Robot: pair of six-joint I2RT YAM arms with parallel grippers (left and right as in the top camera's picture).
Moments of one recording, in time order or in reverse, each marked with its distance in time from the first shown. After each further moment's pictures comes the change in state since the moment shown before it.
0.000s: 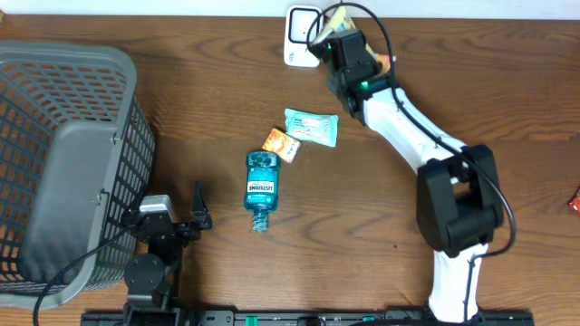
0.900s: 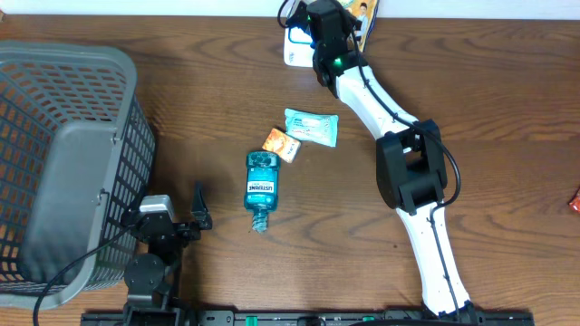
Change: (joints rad) left arm 0.000 0.000 0.000 0.000 0.000 0.000; right arm 0.000 0.433 0.539 0.181 0.130 -0.512
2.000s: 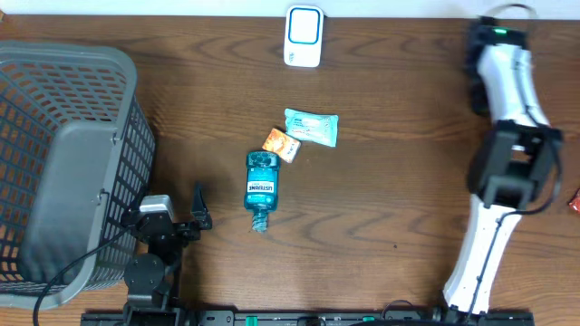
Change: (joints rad) left arm 0.000 0.000 0.000 0.000 0.000 0.000; right arm -0.603 -0.117 0.013 -1.258 0.174 0.936
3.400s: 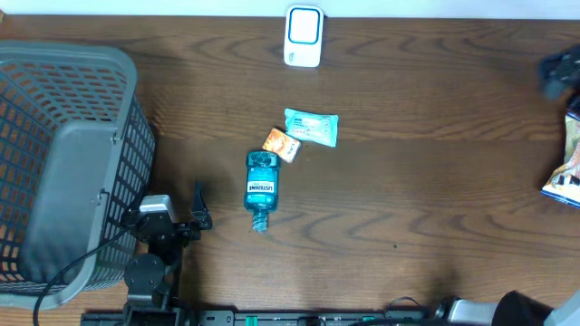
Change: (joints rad) left arm 0.000 0.000 0.000 0.000 0.000 0.000; right arm -0.187 -0.953 0.012 -0.208 -1.079 0.356
